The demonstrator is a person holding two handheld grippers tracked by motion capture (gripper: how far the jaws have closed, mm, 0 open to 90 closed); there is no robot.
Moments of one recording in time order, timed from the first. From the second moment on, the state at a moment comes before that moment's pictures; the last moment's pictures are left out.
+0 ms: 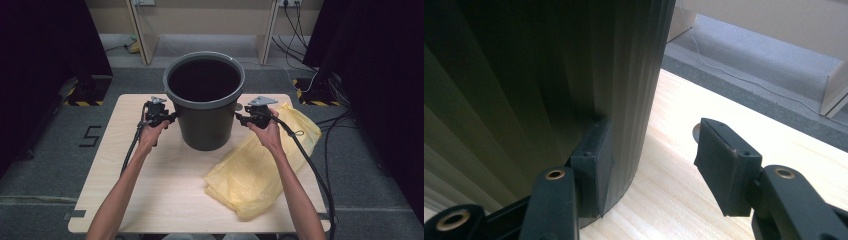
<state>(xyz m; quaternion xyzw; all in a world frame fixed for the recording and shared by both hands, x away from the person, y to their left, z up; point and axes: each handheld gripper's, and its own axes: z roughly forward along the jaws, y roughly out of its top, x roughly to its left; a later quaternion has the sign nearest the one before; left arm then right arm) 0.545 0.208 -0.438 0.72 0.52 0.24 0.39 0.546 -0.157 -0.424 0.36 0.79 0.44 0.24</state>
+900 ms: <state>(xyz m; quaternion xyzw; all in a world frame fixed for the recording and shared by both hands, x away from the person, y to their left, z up) 0.463 0.252 -0.478 0.74 0.53 0.22 0.35 0.434 -0.262 -0.466 0.53 0.76 0.26 0.27</state>
